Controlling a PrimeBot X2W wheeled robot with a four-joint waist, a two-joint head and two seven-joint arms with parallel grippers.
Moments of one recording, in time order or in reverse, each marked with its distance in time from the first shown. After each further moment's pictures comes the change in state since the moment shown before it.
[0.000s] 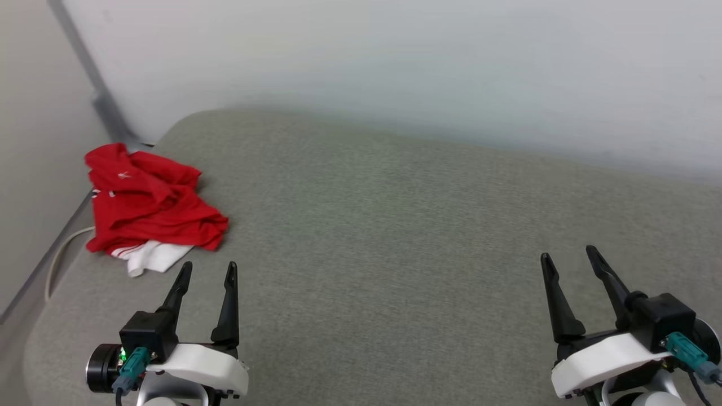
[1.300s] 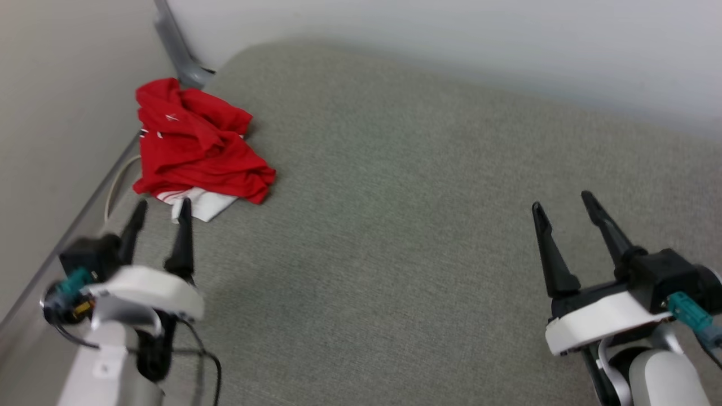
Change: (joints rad) left arm -0.235 0.127 0.004 0.188 -0.169 0.000 0.018; right arm -0.100 0.001 0.039 -0.081 -0.037 0.000 0.044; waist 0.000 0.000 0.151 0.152
